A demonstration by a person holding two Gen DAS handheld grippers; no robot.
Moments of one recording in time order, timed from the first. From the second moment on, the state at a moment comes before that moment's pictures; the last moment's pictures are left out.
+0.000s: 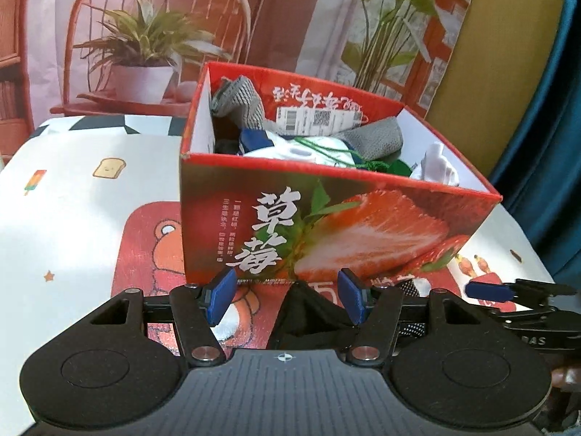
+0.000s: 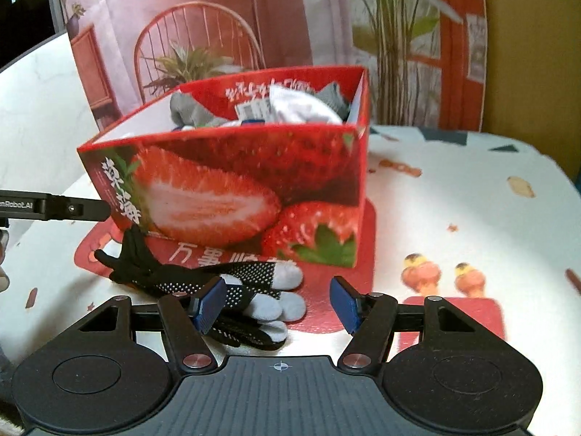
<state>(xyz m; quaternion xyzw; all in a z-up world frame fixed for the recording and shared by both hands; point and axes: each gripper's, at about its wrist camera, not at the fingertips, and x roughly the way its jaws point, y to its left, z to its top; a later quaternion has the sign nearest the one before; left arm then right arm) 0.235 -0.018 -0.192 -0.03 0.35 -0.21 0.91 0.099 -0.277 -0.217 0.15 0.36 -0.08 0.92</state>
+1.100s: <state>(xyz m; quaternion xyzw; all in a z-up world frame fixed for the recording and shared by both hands) 0.249 -0.027 -0.243 -0.06 0.39 -0.23 0.89 0.135 -0.251 -0.240 0.12 0.40 0.00 0.91</state>
